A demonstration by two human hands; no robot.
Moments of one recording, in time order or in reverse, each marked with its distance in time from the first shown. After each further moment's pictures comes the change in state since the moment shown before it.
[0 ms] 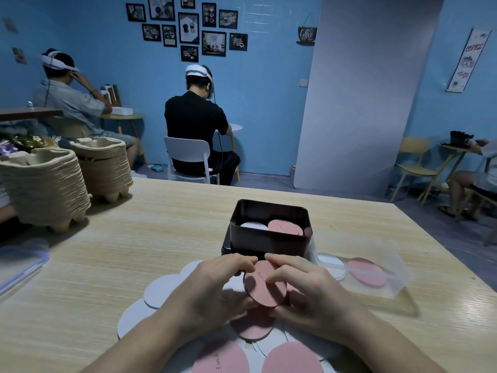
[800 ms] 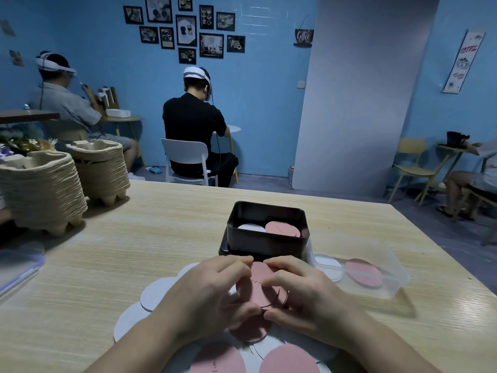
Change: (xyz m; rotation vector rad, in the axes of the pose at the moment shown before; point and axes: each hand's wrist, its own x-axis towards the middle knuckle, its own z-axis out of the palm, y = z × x) left_hand 0.002 0.004 -0.006 0.254 -0.035 0.113; right_hand -0.002 -0.008 -0.006 -0.020 -0.045 0.019
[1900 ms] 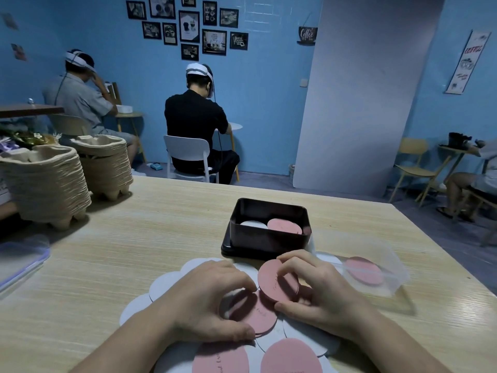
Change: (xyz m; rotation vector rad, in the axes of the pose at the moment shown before) left_hand -0.006 -0.006 -0.012 -0.062 -0.346 -0.067; right_hand -0.006 0.008 -0.008 0.034 0.034 0.097
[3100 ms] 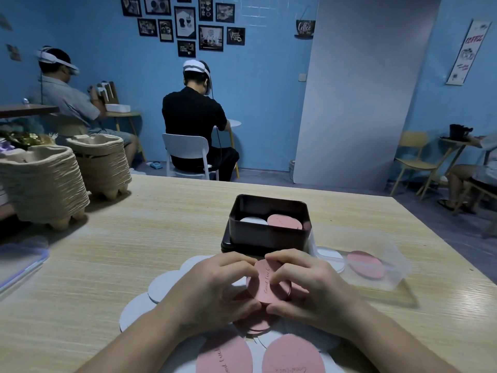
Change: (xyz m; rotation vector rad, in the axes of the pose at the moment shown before) left_hand 0.009 0.005 0.015 -0.081 0.308 0.044; right_hand 0.006 -0.008 0.011 0.029 0.070 -0.177
